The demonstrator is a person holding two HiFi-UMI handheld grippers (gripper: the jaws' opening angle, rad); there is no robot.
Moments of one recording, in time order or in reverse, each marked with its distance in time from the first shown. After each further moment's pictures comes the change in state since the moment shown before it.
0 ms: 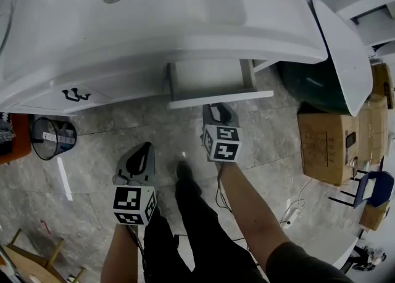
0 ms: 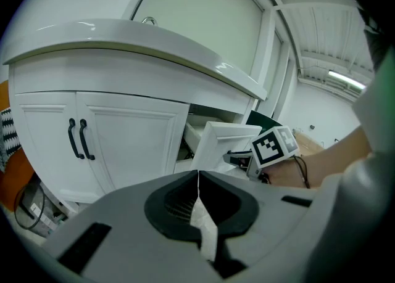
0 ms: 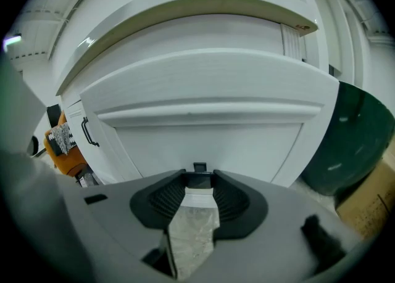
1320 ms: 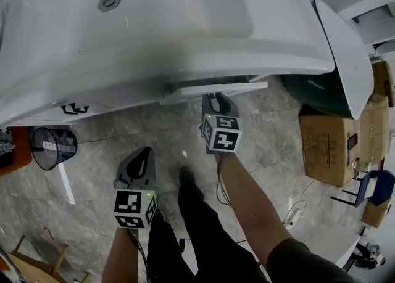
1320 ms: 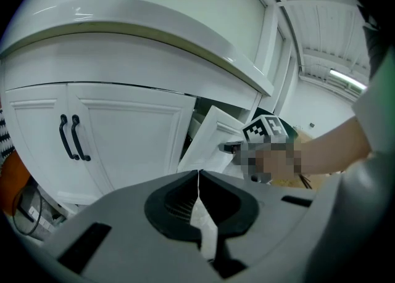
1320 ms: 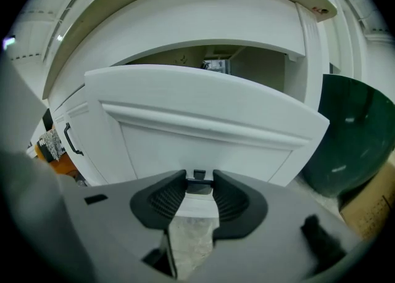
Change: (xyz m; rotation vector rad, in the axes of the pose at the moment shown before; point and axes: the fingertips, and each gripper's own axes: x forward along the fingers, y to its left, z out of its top) left arm 0.027 0.021 0.003 -0.002 0.041 -0.009; right arm 0.055 -0.009 0.031 0.027 0.003 -0.021
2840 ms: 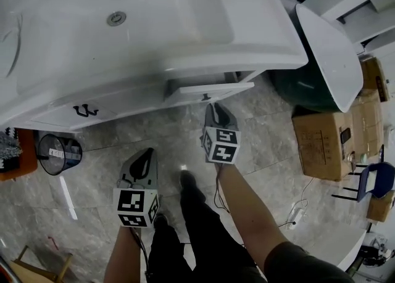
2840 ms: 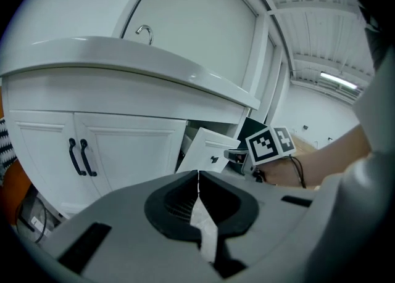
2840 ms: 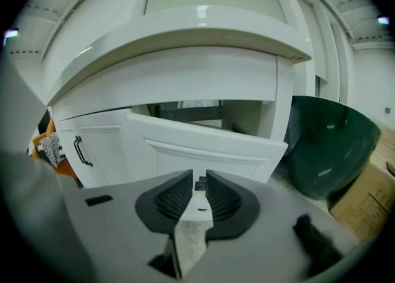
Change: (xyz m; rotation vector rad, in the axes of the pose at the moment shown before) left arm -0.053 -0.018 0.028 0.036 -0.068 -0.039; right arm -0.079 0.010 0.018 0.014 -0.096 -0.072
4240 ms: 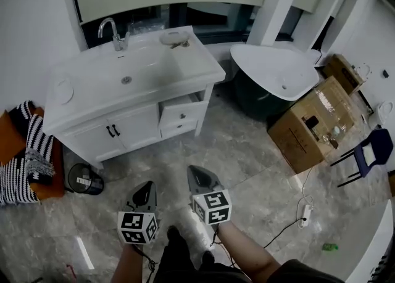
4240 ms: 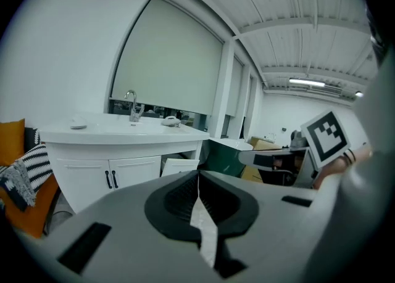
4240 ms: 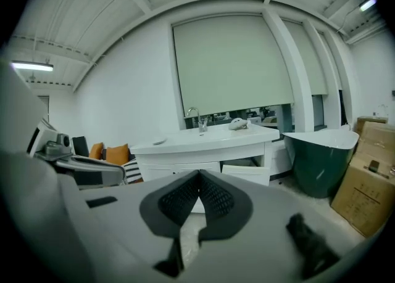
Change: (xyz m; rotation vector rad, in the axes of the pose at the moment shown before) left arm -0.326 -0.144 0.021 0.151 -0.160 -0.093; right arm -0.463 0.142 0.047 0.041 -0.219 0.205
